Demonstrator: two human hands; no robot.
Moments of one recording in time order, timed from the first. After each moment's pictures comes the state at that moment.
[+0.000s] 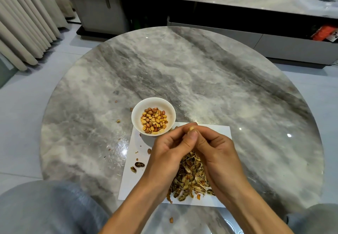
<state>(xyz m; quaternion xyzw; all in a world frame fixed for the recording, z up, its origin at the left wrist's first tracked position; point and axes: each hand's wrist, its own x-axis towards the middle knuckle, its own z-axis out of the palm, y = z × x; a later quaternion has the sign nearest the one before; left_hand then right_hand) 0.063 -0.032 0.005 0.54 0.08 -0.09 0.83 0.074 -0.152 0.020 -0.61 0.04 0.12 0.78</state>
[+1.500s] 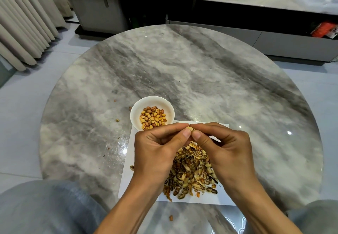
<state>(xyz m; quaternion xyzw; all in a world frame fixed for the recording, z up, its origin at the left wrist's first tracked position) 0.059 -0.031 0.021 0.59 0.11 0.06 0.80 0.076 -0.167 0.029 -0.76 -0.07 -0.02 0.64</state>
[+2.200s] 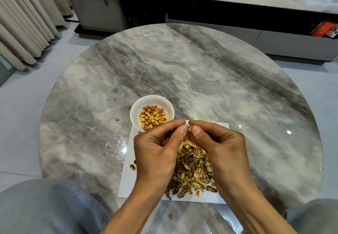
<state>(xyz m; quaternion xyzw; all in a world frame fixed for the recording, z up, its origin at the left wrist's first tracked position) 0.058 -0.038 0.016 0.62 0.13 0.14 0.76 0.074 -0.156 0.028 -0.65 0.08 0.05 0.75</state>
